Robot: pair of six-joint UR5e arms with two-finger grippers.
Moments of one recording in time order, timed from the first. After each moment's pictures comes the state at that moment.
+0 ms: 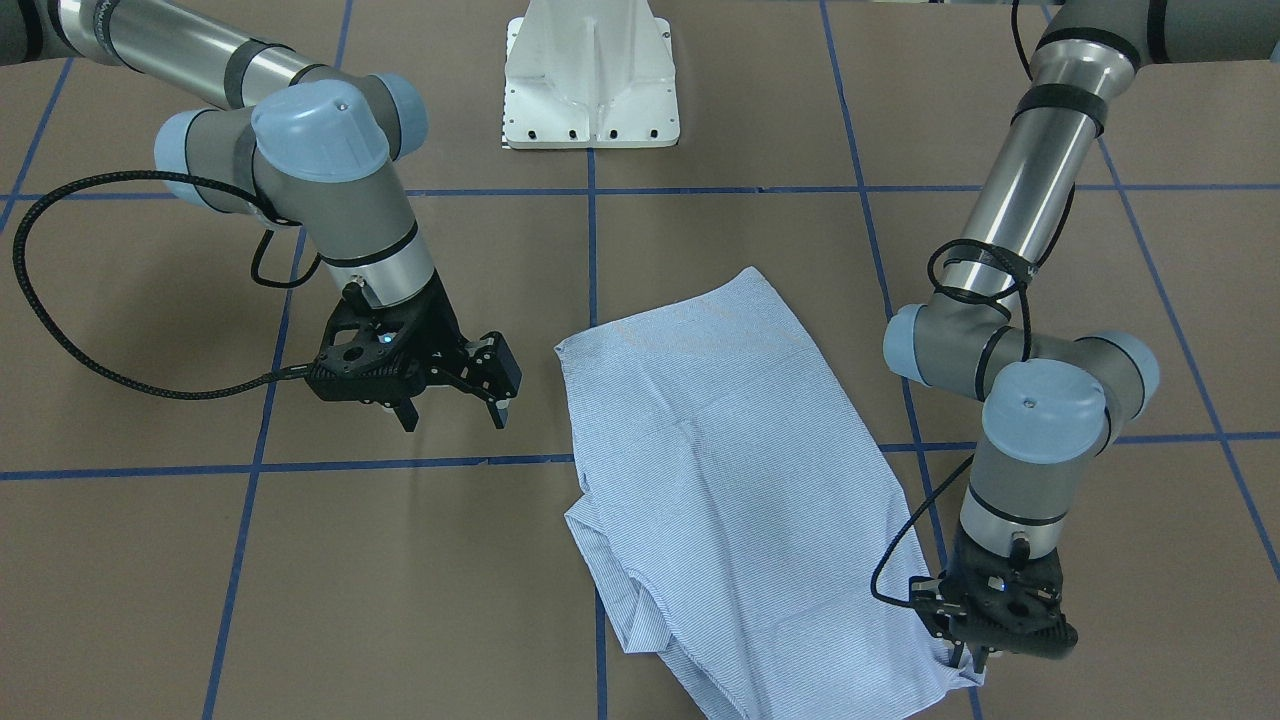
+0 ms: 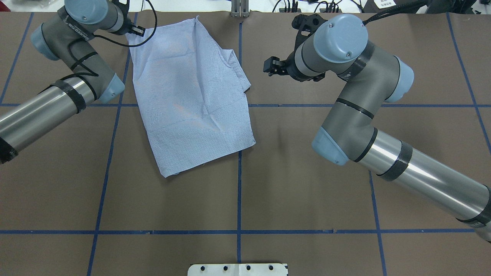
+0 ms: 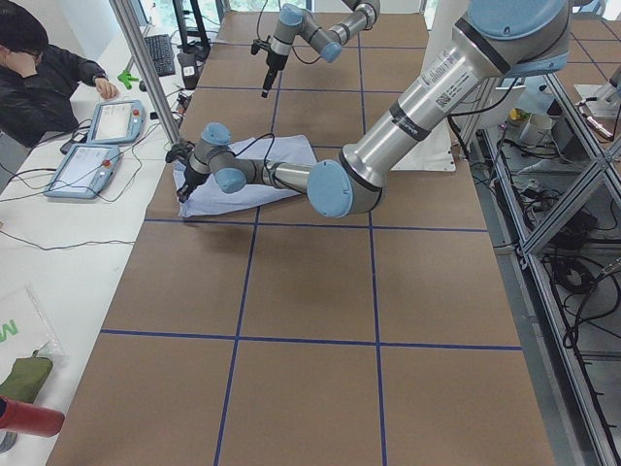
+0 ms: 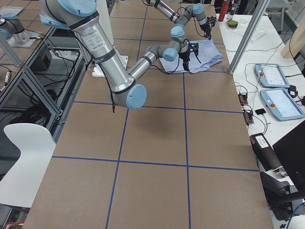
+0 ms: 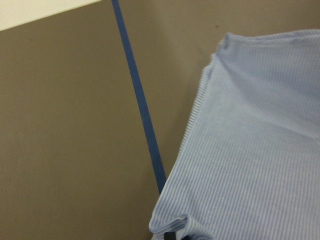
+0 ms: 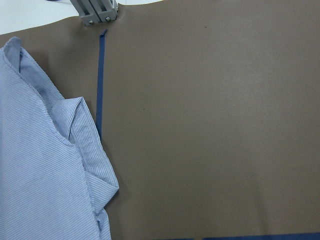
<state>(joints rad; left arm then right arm) -0.97 -2.36 -0.89 -2.39 -1.73 -0.56 0.72 -0.90 1.60 -1.30 1.77 1.28</state>
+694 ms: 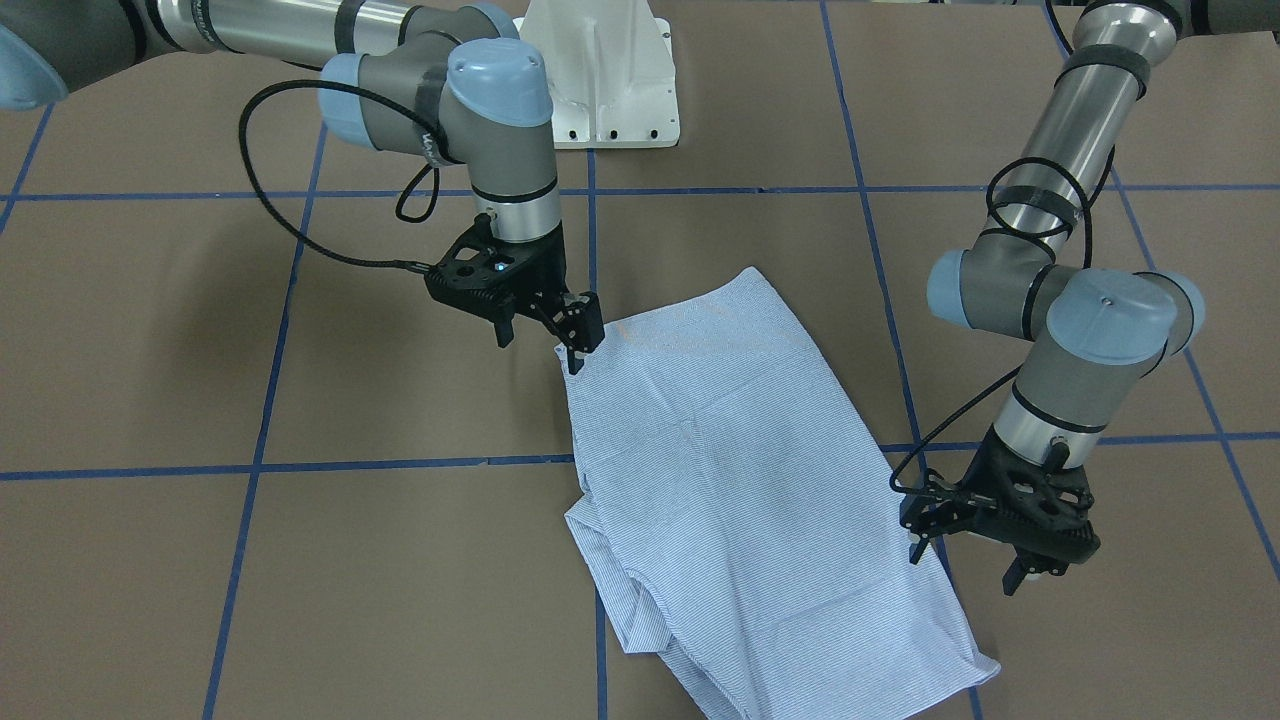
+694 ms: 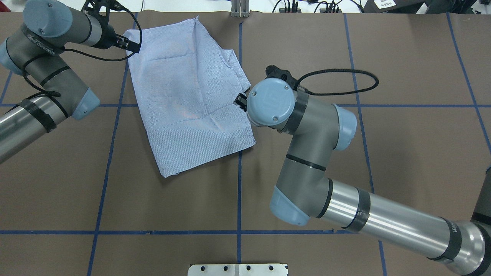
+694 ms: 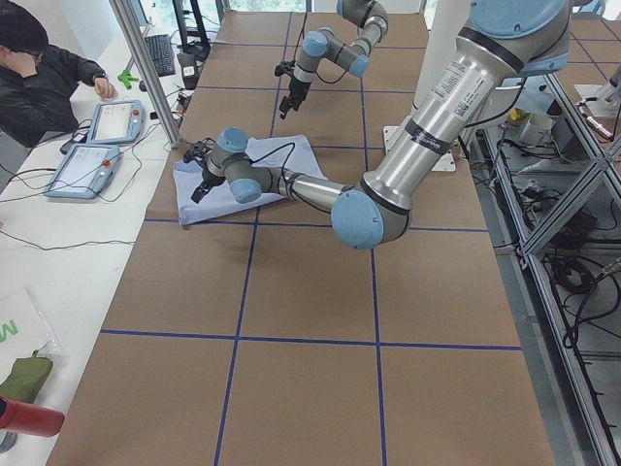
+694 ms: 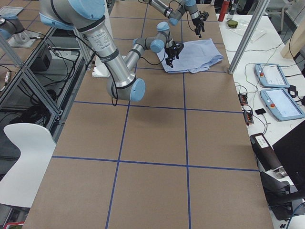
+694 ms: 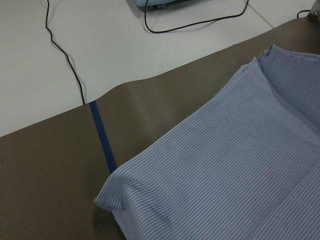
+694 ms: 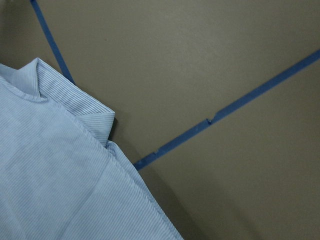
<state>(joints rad) -0.97 -2.19 -1.14 -2.41 -1.85 -0.57 0.48 -0.82 1.61 -1.52 1.55 1.83</state>
